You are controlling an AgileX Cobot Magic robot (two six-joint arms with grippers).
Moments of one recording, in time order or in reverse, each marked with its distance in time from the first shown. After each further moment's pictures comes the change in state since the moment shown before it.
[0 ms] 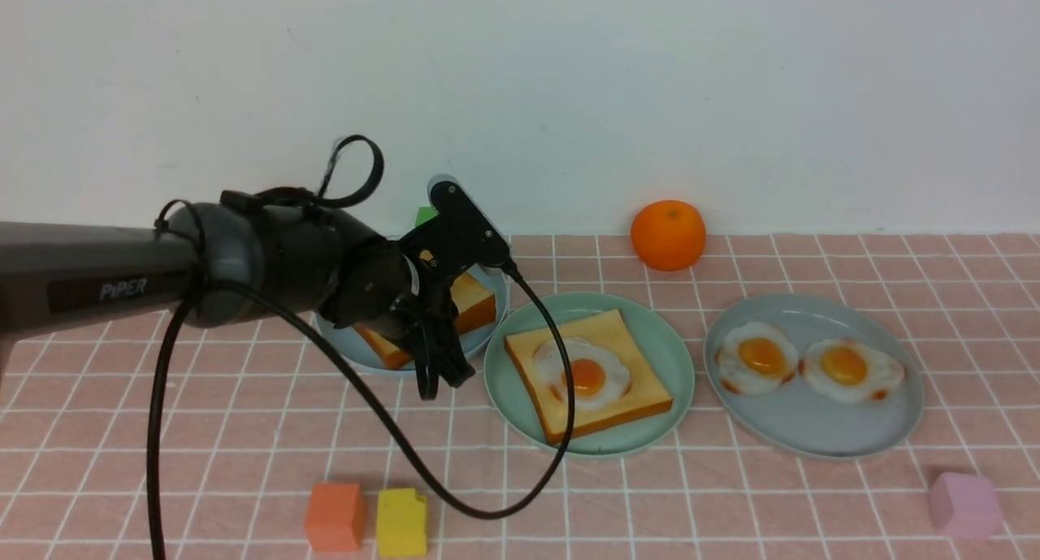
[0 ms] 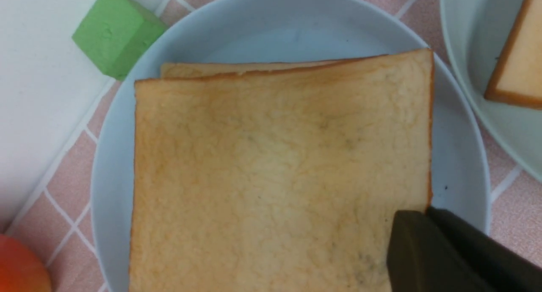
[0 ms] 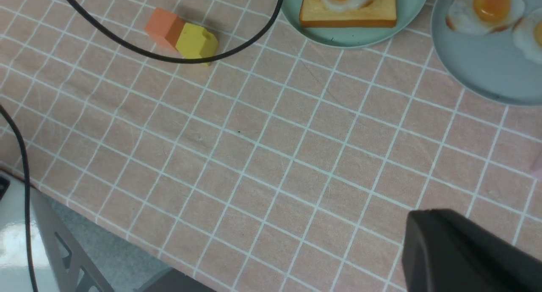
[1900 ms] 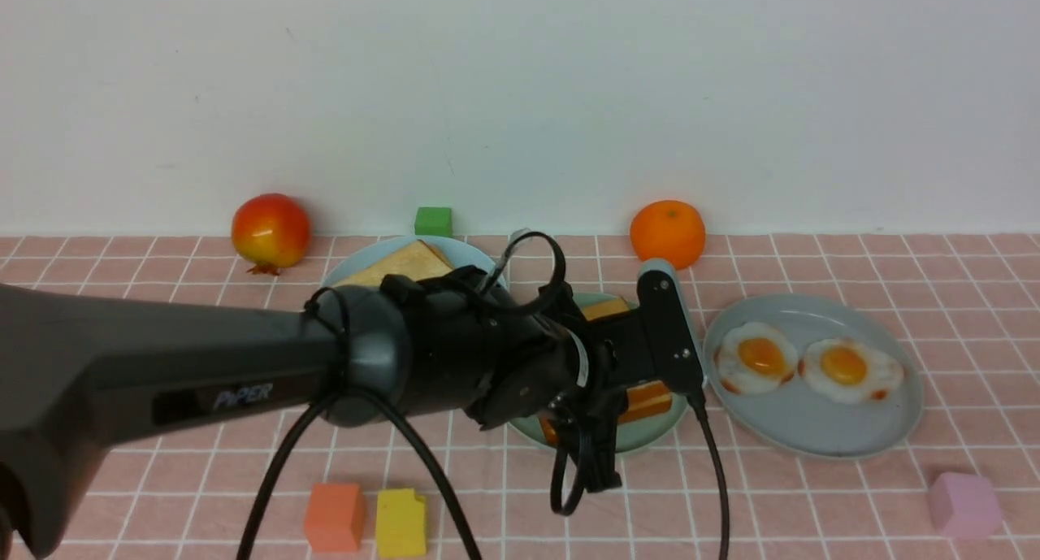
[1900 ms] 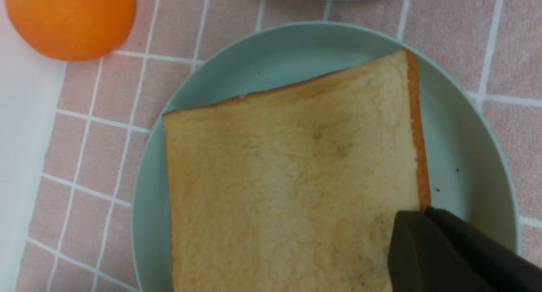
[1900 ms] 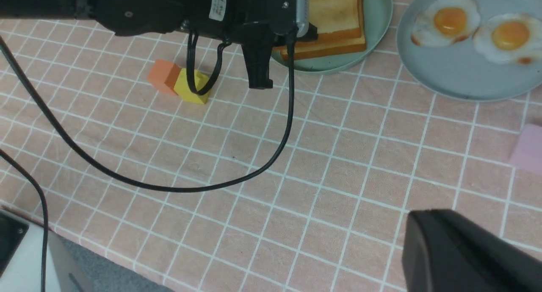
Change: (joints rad) right arm 0.000 -0.283 0.121 -0.062 0.001 0.104; left arm -0.314 -0.002 0.011 -0.046 -0.073 0.203
